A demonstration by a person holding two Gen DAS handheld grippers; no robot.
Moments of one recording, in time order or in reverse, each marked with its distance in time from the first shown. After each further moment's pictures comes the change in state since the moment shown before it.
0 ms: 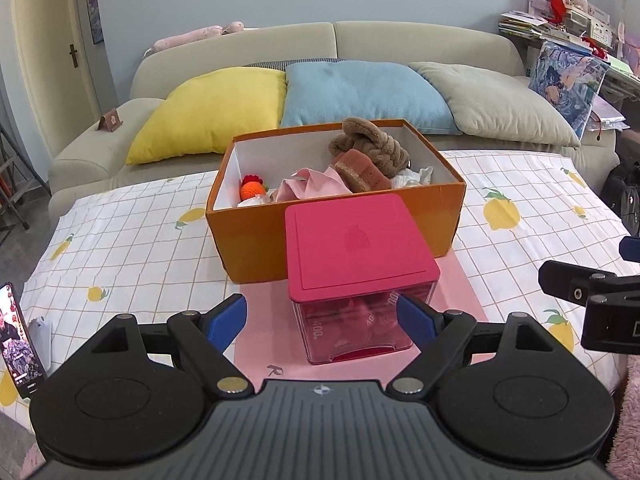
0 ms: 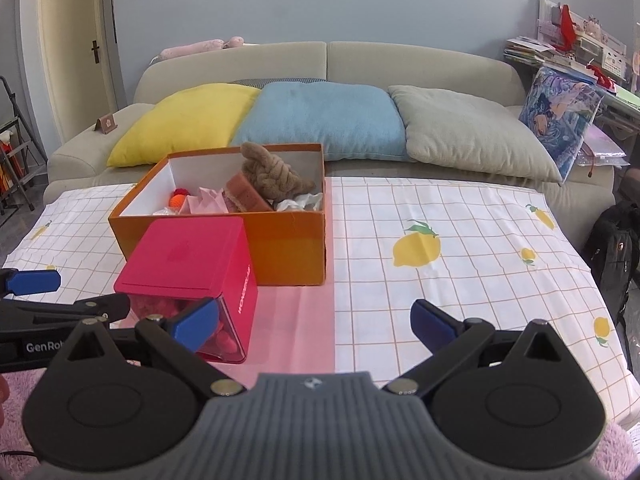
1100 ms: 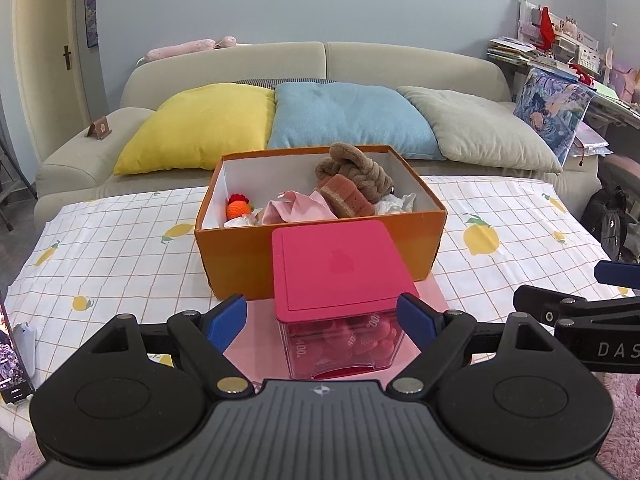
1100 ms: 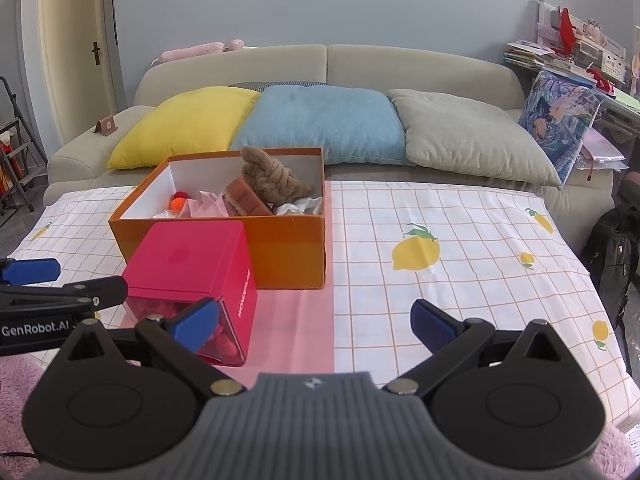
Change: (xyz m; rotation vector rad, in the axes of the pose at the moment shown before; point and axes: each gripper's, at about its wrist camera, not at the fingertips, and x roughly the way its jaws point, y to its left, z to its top) left arm -0.011 0.002 0.006 -0.034 -0.059 -0.061; right arm -0.001 0.000 0.001 0.000 -0.008 -0.004
